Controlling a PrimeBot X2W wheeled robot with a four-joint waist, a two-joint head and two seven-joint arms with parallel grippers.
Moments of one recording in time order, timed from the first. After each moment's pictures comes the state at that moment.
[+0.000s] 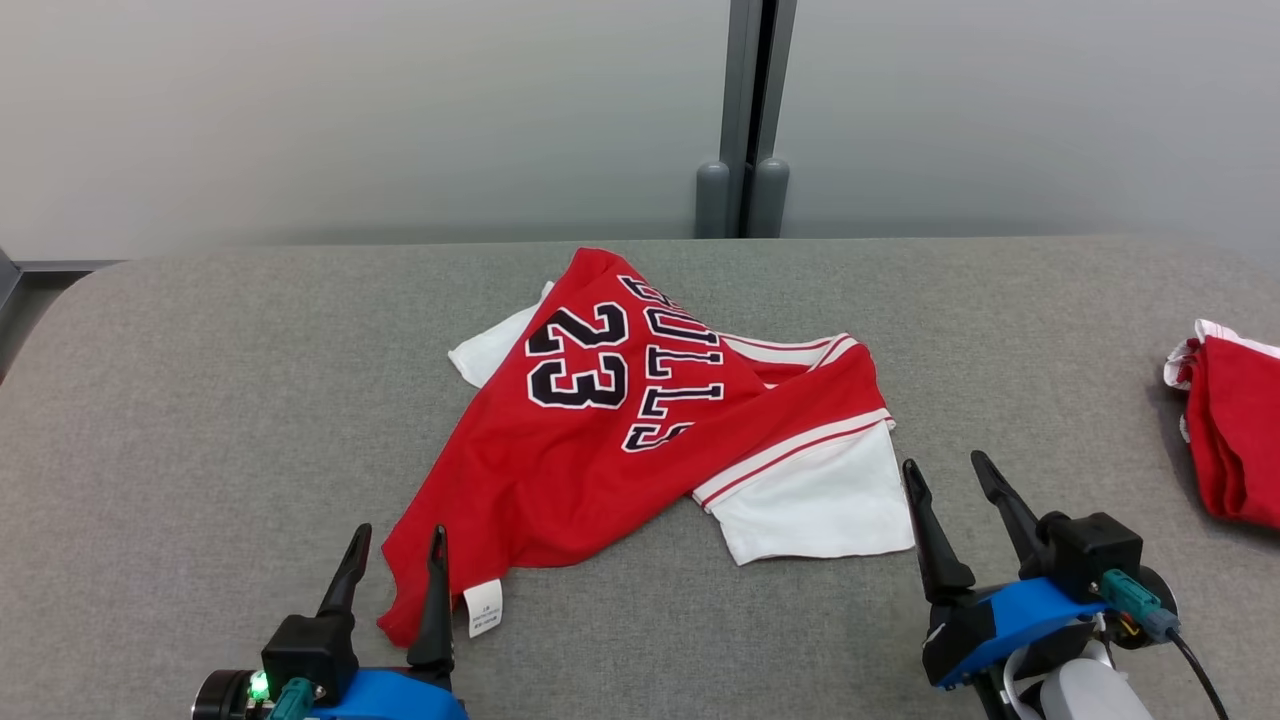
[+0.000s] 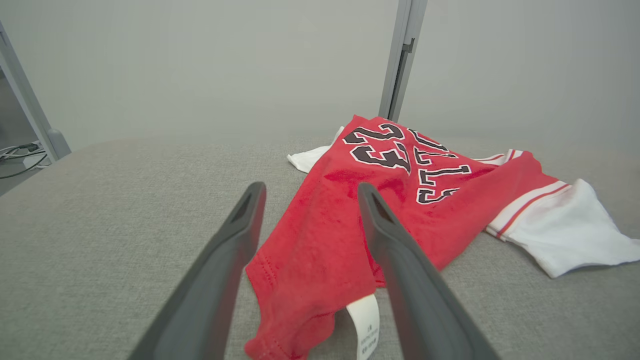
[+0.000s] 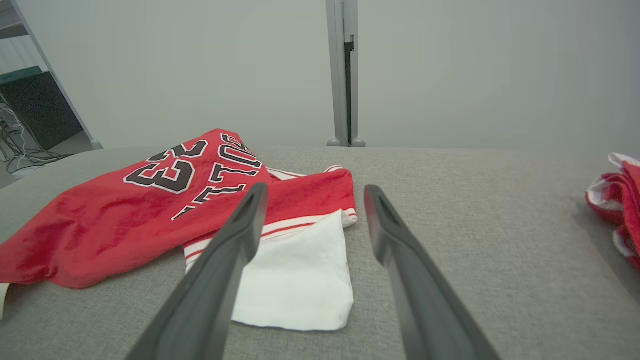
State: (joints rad) left arm -0.02 0.07 -0.13 0.34 -0.14 -0.06 -0.26; right arm -0.20 -0.05 0.06 0.47 0.14 0.13 -0.26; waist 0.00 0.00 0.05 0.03
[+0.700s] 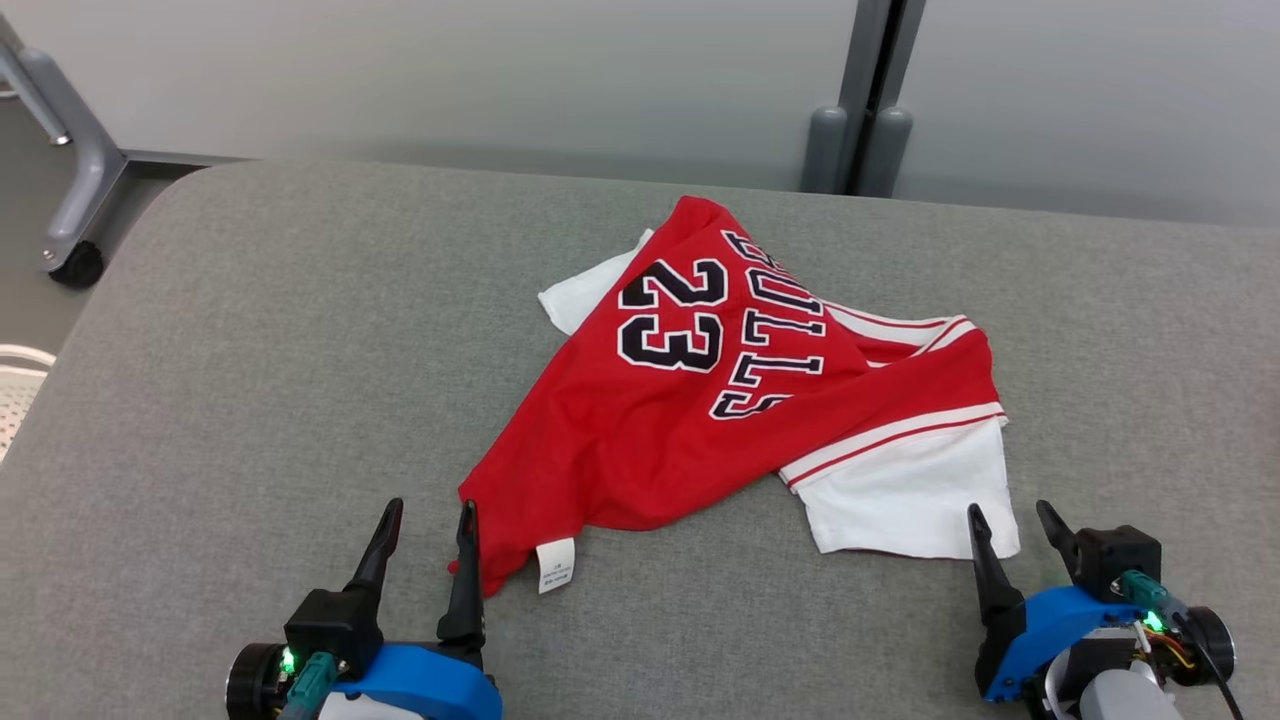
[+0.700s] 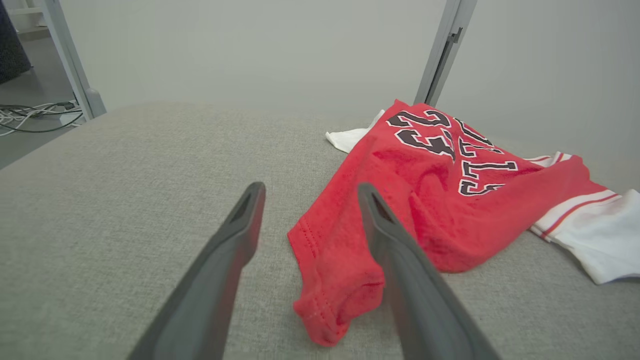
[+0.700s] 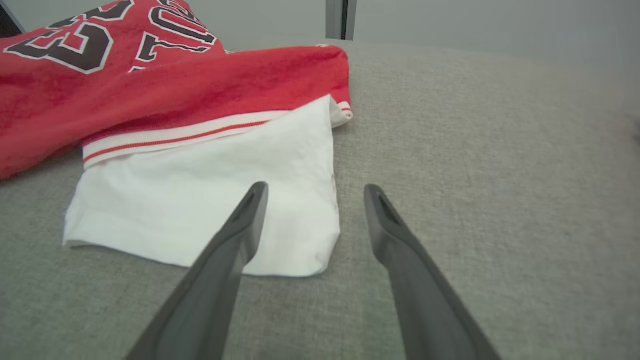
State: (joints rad) left arm -0.07 0.05 -0.18 0.36 -0.21 -0.05 -0.26; right arm -0.29 -0.05 -0.13 0.75 -0.04 0.13 -0.26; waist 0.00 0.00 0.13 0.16
